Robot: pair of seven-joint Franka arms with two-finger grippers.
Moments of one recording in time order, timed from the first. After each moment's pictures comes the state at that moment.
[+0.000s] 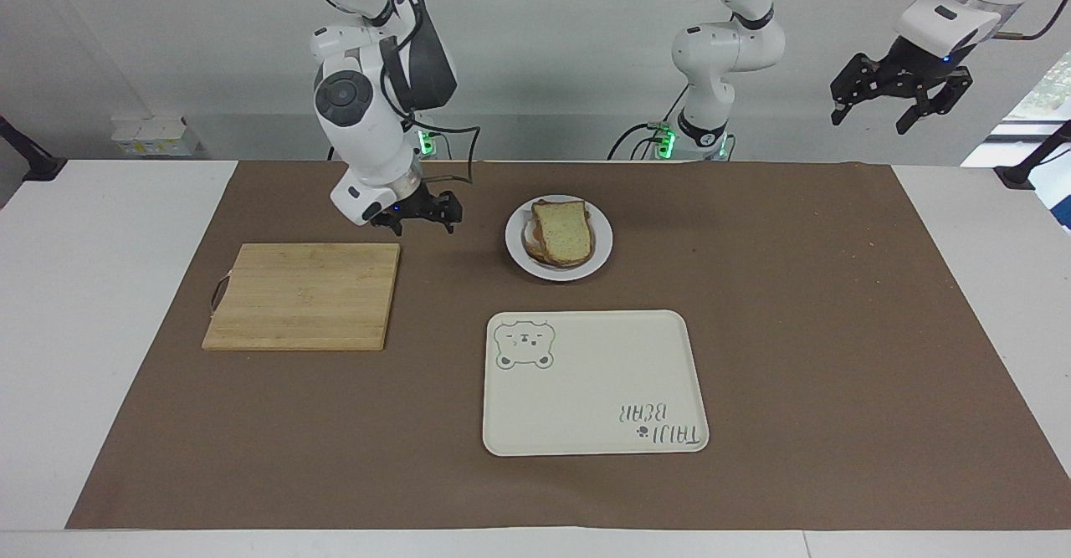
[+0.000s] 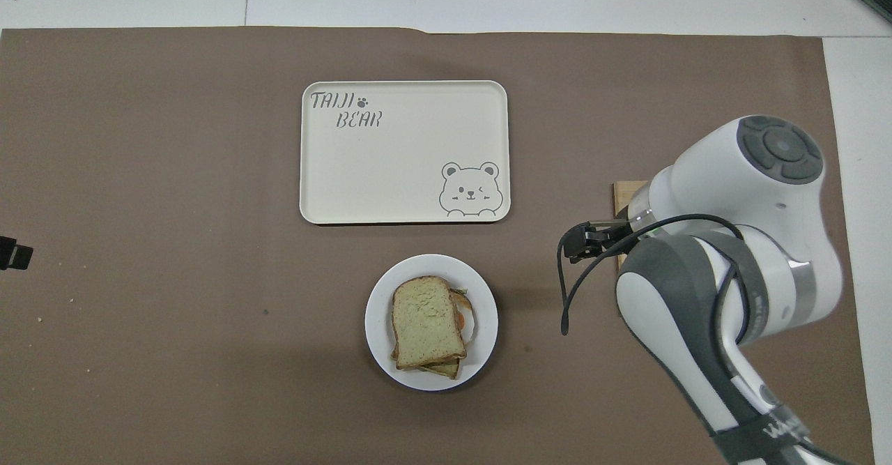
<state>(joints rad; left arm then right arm) 0.05 -0.09 -0.03 -1.49 -0.03 1.32 0.22 0.36 0.04 -0.15 -1.95 0.15 1.80 0.20</state>
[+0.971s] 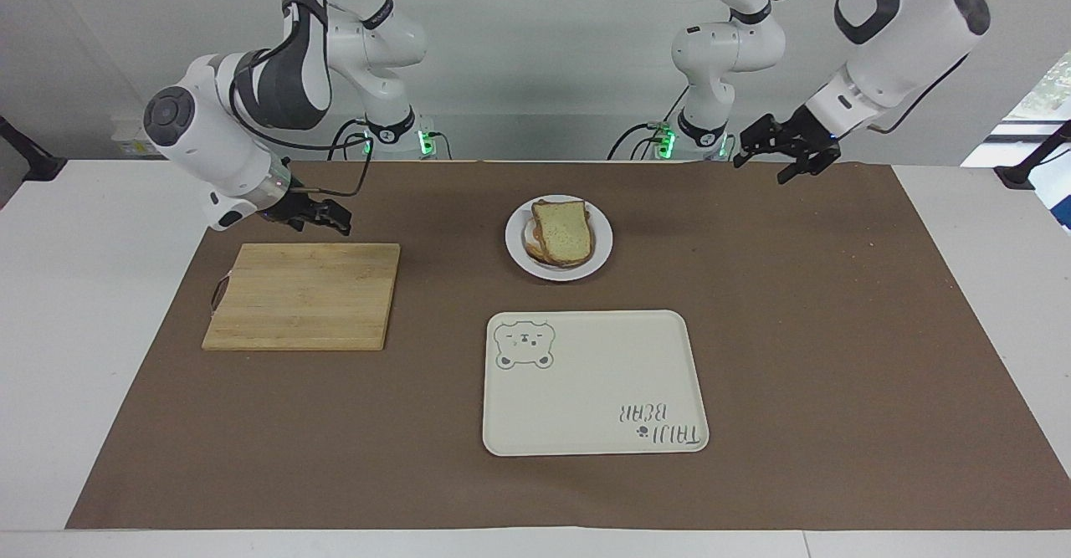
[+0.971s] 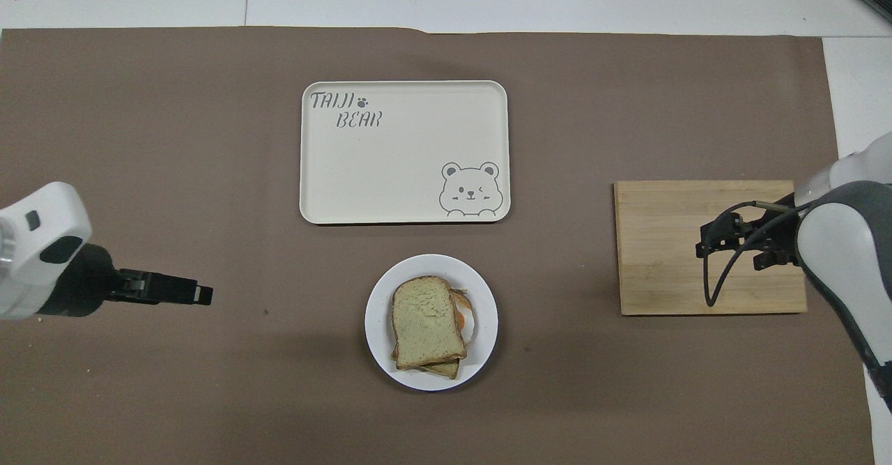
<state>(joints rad) -0.01 -0.27 -0.05 -2.17 -0.44 1.75 0.18 0.04 0.04 -0.15 -1.93 0.12 1.71 0.05</state>
